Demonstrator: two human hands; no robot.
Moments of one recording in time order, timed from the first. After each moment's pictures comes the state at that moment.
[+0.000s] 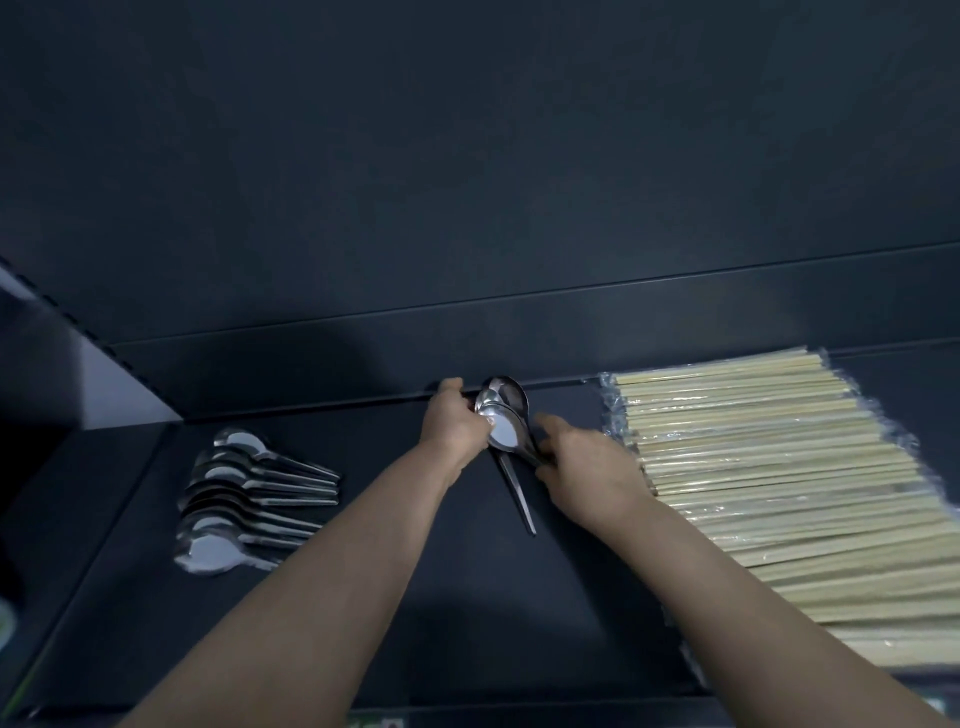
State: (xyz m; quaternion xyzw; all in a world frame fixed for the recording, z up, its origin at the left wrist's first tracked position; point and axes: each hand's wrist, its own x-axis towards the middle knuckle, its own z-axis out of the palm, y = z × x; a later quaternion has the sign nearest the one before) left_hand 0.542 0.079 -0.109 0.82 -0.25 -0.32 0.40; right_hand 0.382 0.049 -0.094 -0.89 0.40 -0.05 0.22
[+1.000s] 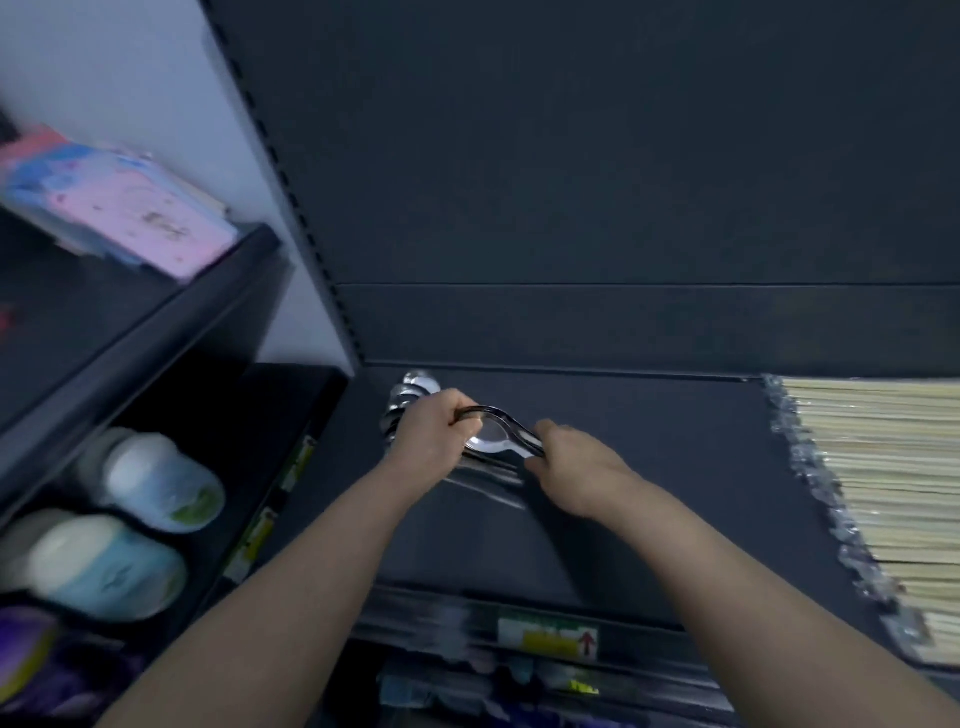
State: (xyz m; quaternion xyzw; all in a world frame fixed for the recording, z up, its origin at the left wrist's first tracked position) left_hand 0.648 0.290 -0.070 0.84 -0.36 -0.18 0.37; right_hand 0.499 0.195 -0.052 -0.91 0.32 0.06 0.27
